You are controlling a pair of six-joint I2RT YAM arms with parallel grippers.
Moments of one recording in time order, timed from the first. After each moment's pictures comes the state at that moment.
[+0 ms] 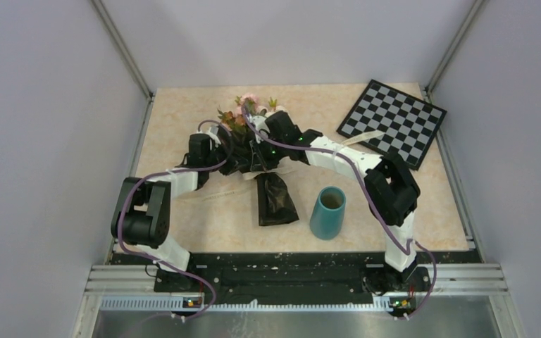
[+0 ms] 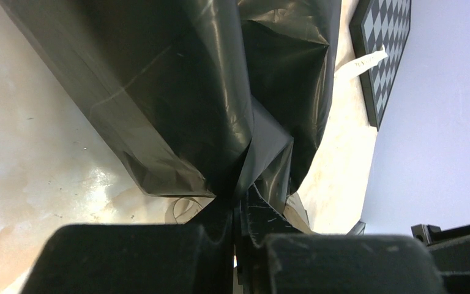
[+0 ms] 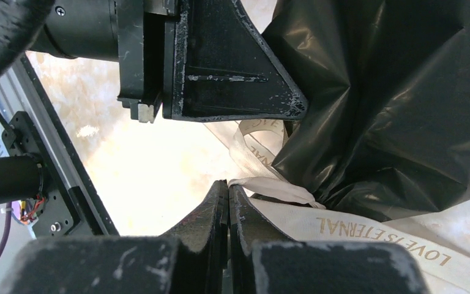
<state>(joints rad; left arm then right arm) -0.16 1.61 0.75 0.26 0.51 -0.83 0.79 1.97 1.57 -0.34 -0.40 0.18</state>
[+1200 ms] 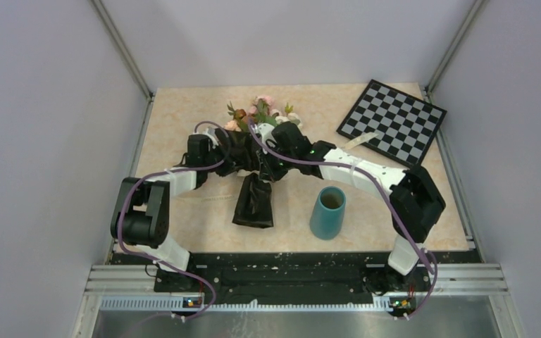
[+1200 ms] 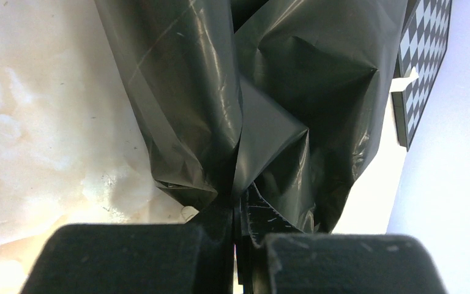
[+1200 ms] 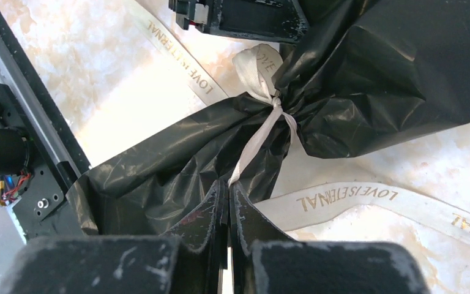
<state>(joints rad) -0.14 1.61 0.76 0.20 0.42 -0.79 0.85 1.77 1.39 -0.33 -0.28 0.16</state>
